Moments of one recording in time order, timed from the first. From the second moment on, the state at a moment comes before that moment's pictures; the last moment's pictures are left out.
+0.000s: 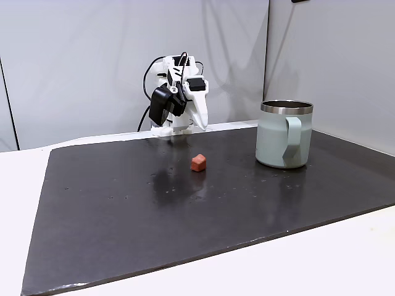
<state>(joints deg) 3.2 181.5 172.4 44.8 -0.6</state>
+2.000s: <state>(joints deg) 10.7 85.8 87.1 72.0 -29.4</state>
